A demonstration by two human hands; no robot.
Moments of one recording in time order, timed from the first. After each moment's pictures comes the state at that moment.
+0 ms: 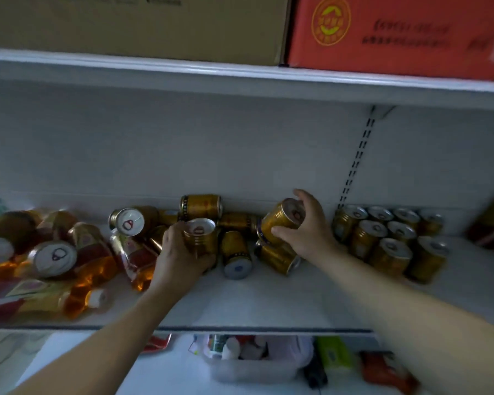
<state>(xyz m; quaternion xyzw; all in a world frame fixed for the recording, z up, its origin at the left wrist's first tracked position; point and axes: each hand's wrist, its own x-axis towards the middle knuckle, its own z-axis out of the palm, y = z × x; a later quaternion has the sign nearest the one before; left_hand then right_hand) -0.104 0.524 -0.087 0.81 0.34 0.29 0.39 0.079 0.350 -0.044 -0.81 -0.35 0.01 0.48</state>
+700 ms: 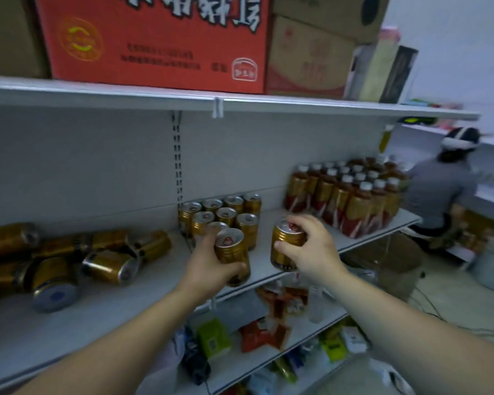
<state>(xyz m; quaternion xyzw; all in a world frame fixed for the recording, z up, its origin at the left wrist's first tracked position) 0.031 0.234 -0.061 0.83 0.03 0.15 0.53 0.080 0.027 -0.027 -0.89 -0.15 -0.15 0.41</state>
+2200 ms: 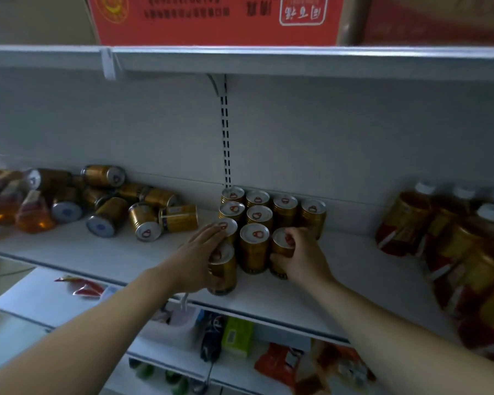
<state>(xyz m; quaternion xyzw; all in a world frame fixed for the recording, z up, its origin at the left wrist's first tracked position) 0.109 0.201 -0.089 0.96 0.26 0.02 0.12 0.301 0.051 -0.117 -0.82 -0.41 0.12 0.38</state>
